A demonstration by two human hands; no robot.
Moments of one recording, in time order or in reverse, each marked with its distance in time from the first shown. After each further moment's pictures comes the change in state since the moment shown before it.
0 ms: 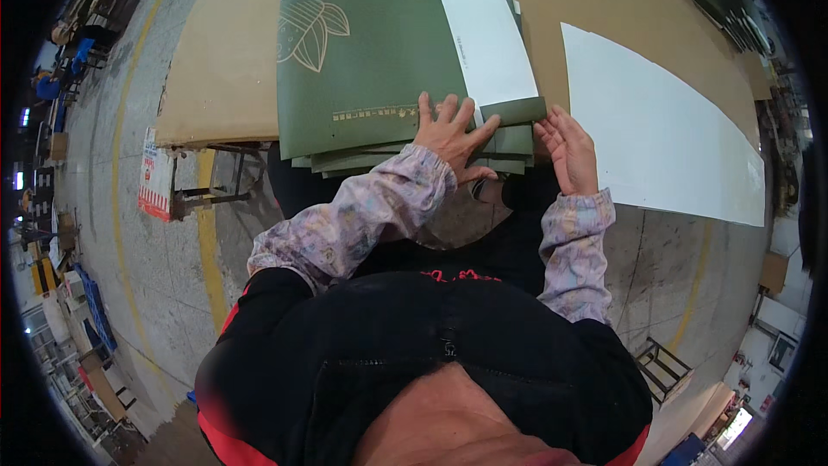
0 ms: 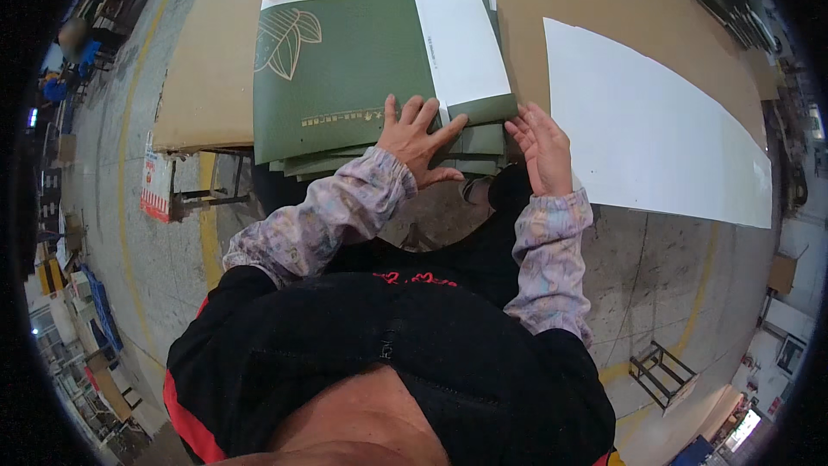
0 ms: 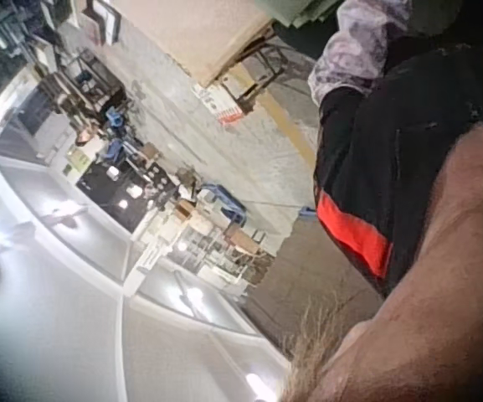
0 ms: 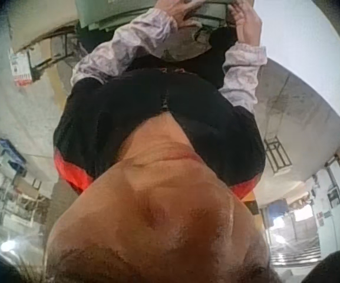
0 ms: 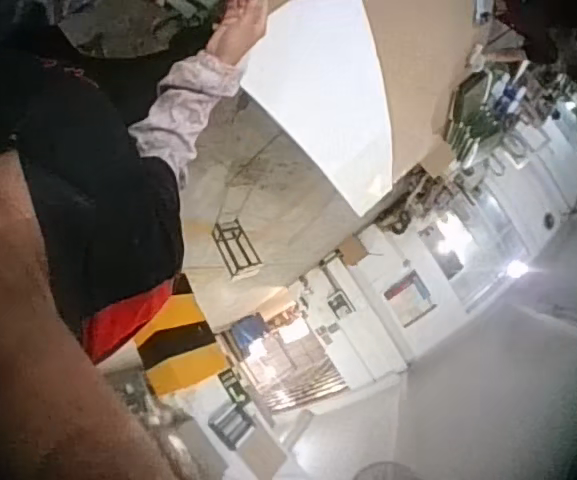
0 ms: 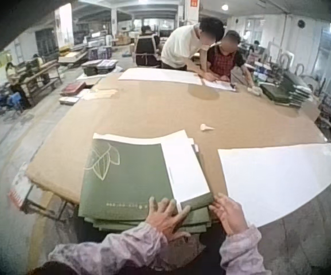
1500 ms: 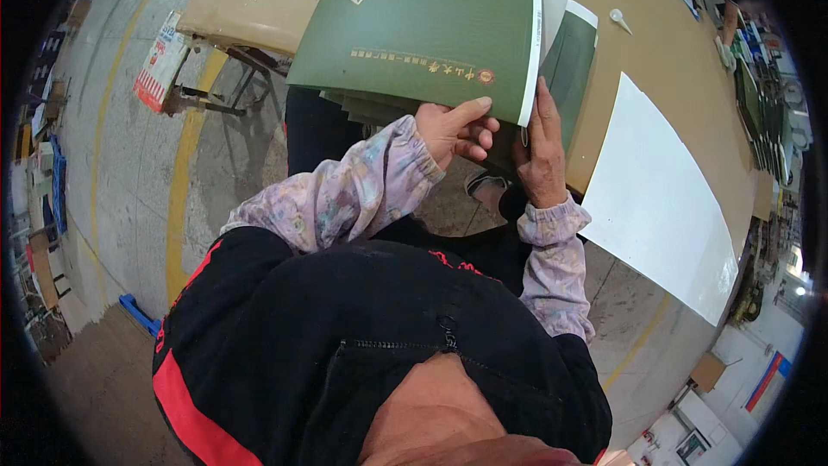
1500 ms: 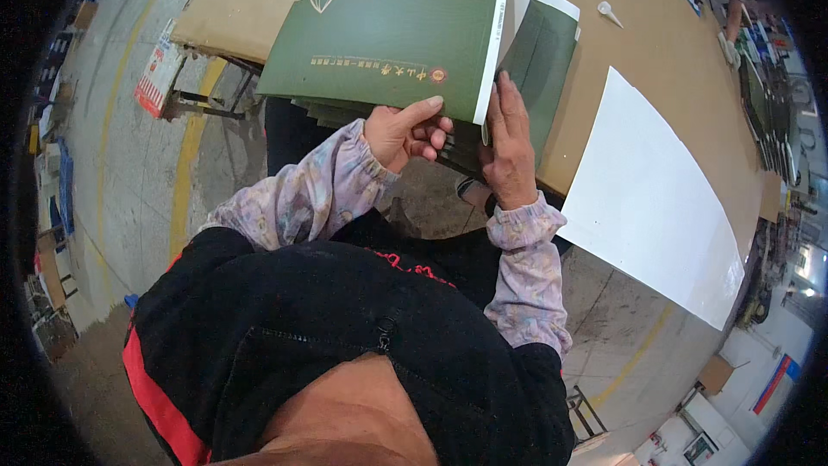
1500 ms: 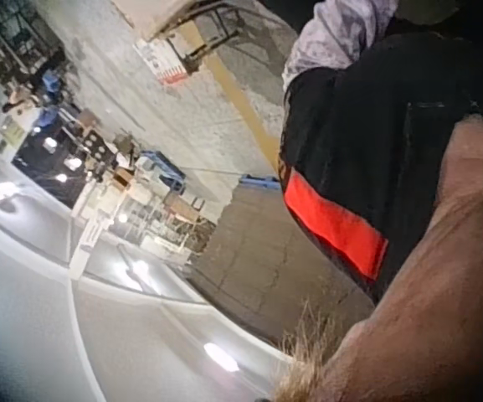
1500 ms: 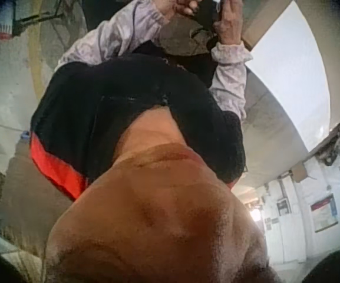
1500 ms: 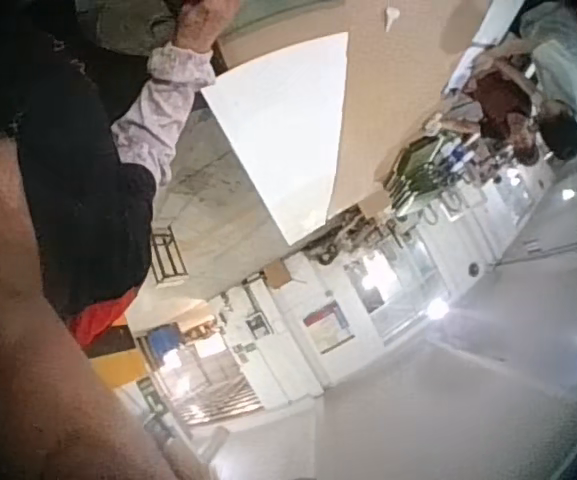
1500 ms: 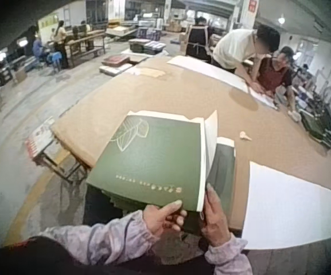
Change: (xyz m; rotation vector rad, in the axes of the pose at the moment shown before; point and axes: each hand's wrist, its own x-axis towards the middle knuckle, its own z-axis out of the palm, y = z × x) left_hand -0.028 0.007 -0.047 -2.119 0.312 -0.854; right_hand -0.004 -0.003 0.083 -1.286 -0.570 -0.822
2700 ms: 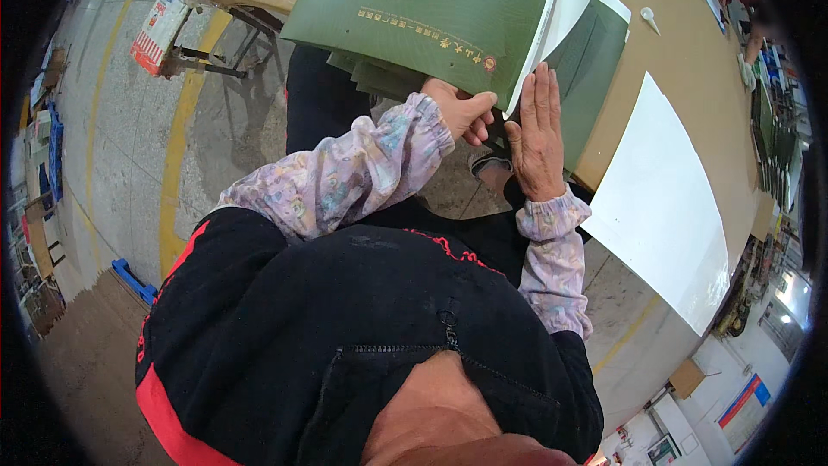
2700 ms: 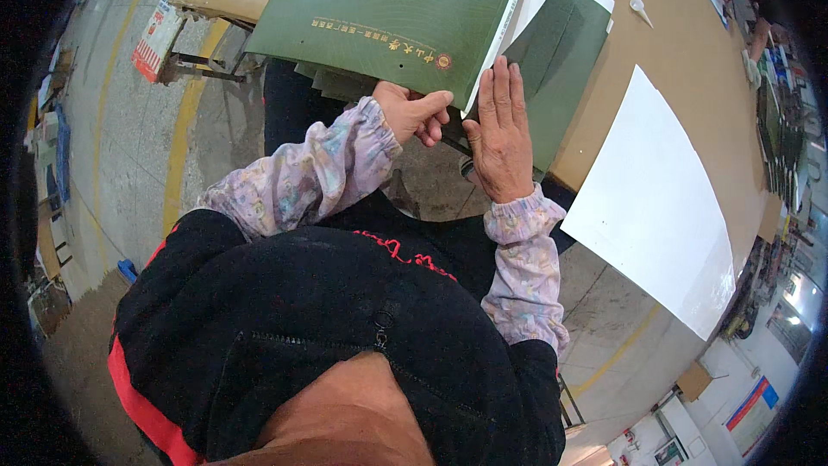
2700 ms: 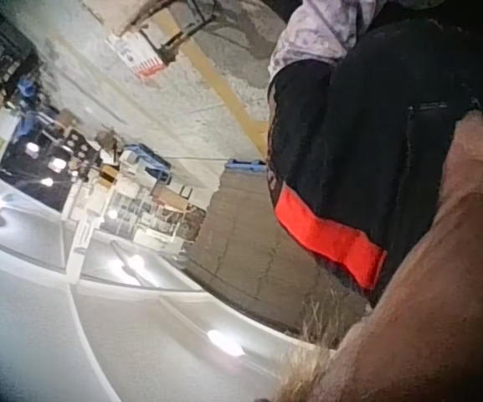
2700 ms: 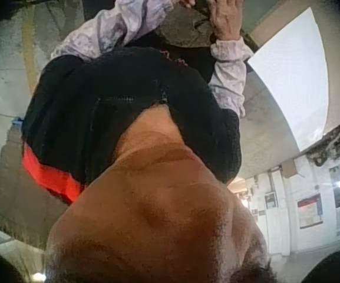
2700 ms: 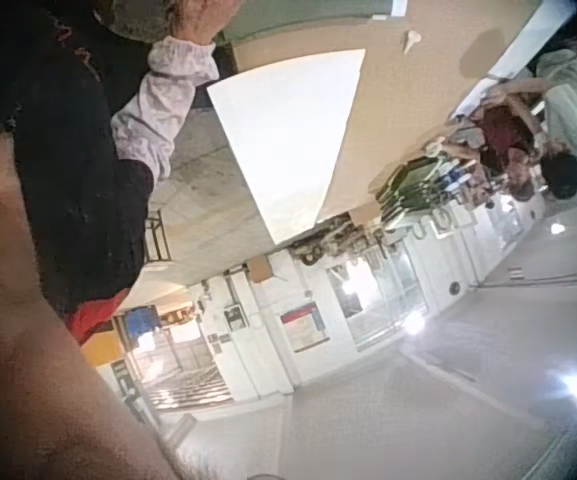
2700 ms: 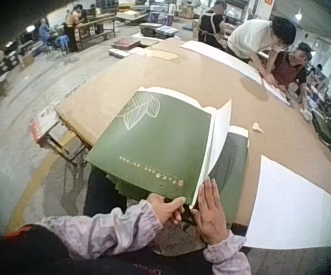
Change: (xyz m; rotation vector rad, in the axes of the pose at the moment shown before) left_hand 0.009 -0.014 -0.005 0.262 0.193 0.006; right_hand -0.005 0.001 0.017 -0.120 -0.134 -0.079
